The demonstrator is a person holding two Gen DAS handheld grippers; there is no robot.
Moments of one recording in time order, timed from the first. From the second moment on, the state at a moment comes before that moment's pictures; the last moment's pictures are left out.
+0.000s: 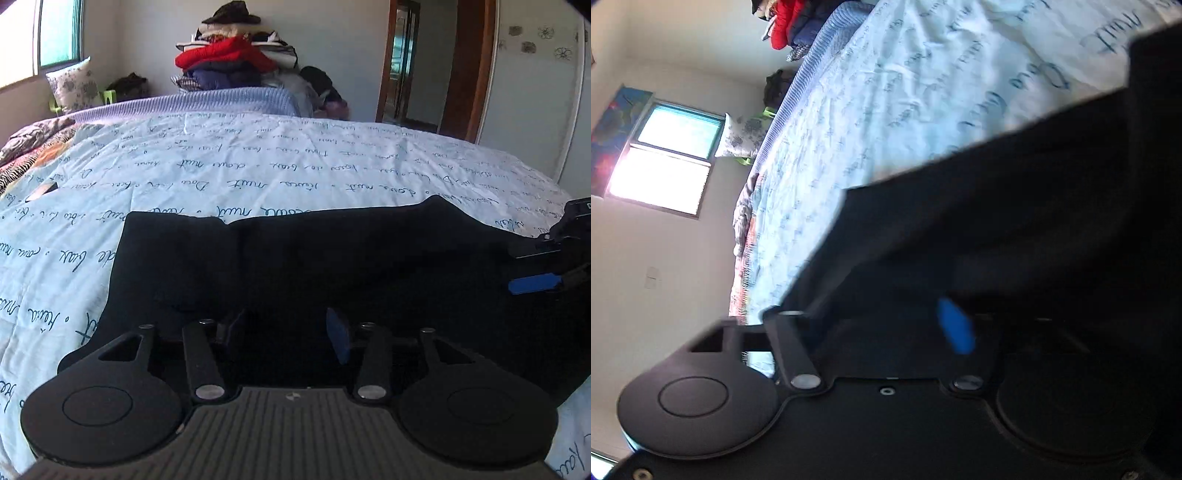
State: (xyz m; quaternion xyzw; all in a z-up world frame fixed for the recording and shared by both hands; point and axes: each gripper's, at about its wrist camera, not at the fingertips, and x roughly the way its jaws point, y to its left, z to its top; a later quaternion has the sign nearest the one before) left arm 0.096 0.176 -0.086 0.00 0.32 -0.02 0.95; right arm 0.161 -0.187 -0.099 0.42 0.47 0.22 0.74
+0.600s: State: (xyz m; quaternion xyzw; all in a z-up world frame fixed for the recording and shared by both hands) left arm 0.095 0.097 -0.098 -0.02 0.29 -0.11 0.95; right arm 0.251 -0.375 -0.023 0.11 0.51 -0.09 0.85
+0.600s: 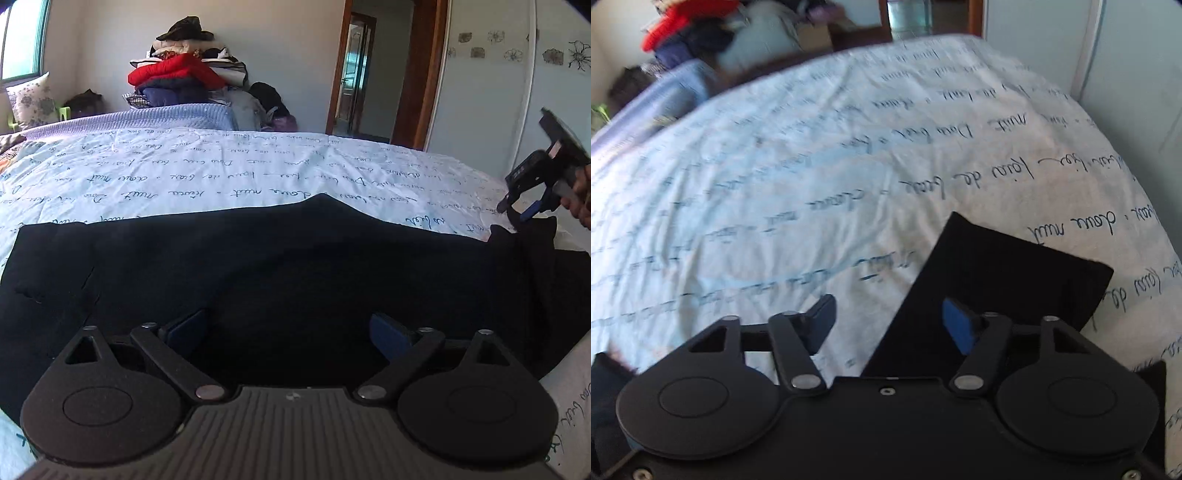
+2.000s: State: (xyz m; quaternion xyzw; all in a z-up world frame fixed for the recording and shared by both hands) left arm 0.102 0.113 -0.096 -0.07 0.30 -0.13 0.94; right arm -0.052 -0.537 -0.061 0.50 0.26 -0.07 0.83
